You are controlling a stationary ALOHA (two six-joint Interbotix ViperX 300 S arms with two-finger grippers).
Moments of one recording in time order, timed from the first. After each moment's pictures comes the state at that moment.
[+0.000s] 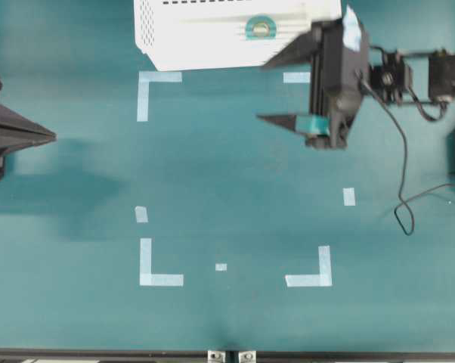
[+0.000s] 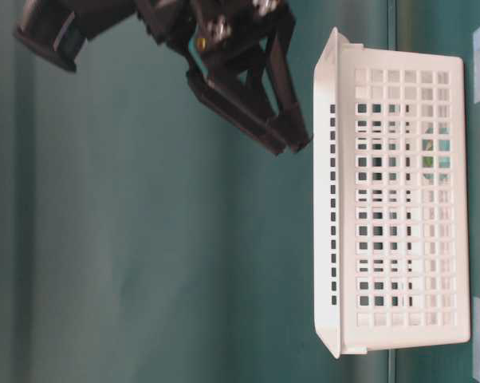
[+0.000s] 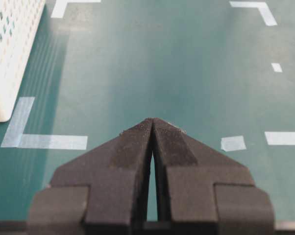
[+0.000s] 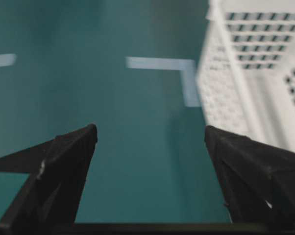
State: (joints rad) left arm 0.00 -1.37 1.54 -0.03 0.06 0.00; right arm -0.11 -0.26 0.78 -0.19 -0.09 0.23
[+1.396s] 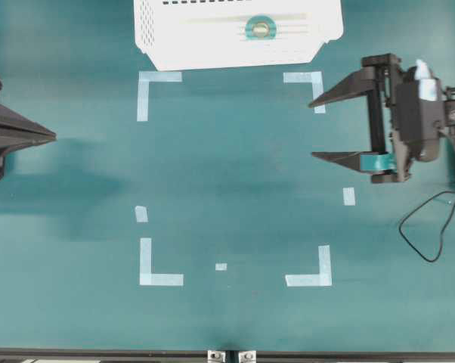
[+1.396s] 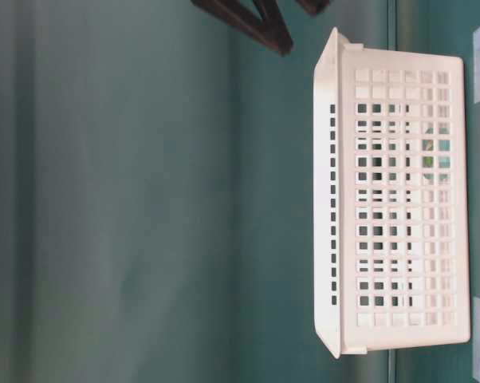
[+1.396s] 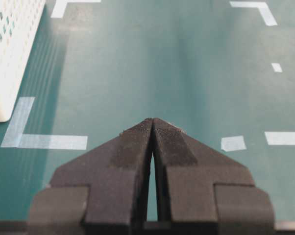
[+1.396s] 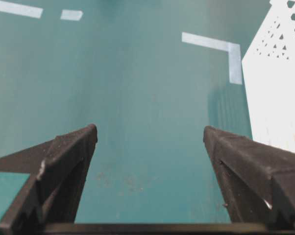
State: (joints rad) left arm 0.00 -1.37 1.54 -0.03 0.06 0.00; right arm -0.01 -0.53 1.01 -0.27 -0.06 0.24
